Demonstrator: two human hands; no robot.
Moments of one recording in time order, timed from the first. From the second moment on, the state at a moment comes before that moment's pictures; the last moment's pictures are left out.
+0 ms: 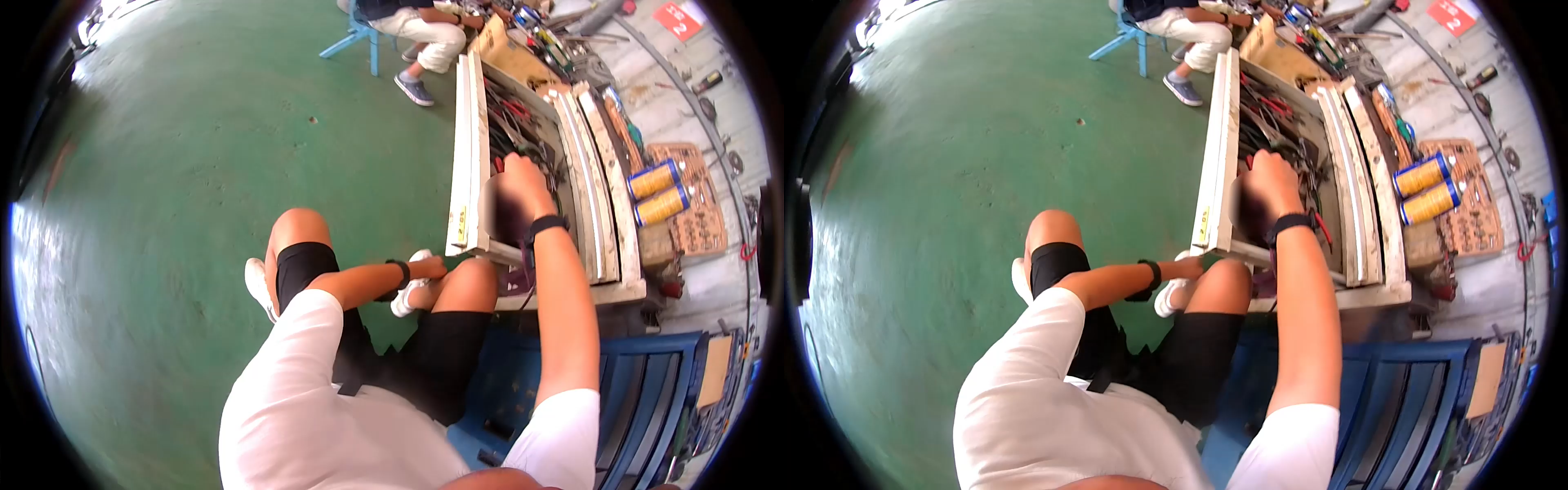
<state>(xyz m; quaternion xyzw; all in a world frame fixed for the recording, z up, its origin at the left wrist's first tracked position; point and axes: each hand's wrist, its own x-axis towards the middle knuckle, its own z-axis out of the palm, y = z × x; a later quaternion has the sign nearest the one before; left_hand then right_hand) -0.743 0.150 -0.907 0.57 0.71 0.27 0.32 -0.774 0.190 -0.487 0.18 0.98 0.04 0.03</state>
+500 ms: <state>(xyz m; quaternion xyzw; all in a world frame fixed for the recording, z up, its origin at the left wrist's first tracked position) -0.747 0.126 -0.863 0.50 0.69 0.40 0.32 -0.750 0.253 -0.444 0.13 0.99 -0.05 -0.06</state>
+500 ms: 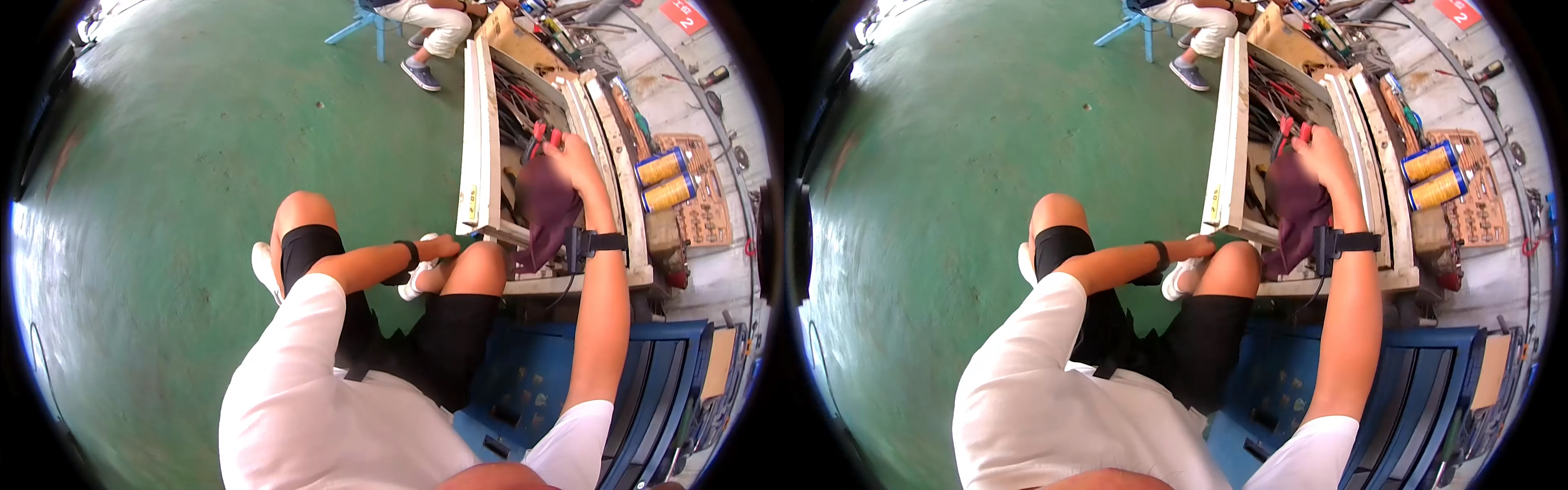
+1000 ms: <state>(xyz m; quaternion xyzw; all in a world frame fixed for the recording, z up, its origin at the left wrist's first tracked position) -0.749 0.116 -0.868 0.51 0.70 0.36 0.35 -0.687 0.225 -0.342 0.15 0.89 -0.04 -0.43</state>
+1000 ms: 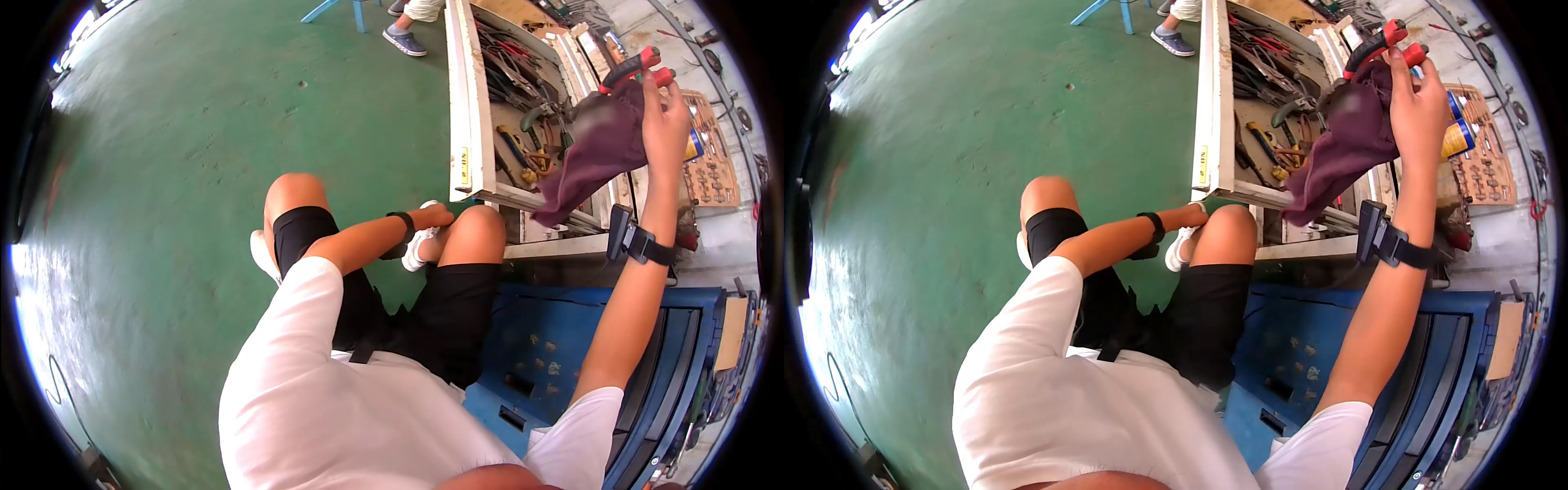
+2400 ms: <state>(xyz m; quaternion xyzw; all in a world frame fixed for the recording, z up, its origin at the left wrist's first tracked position) -0.848 -0.148 -0.598 0.31 0.50 0.60 0.54 -0.668 0.018 -0.425 -0.24 0.83 -0.38 -0.34</state>
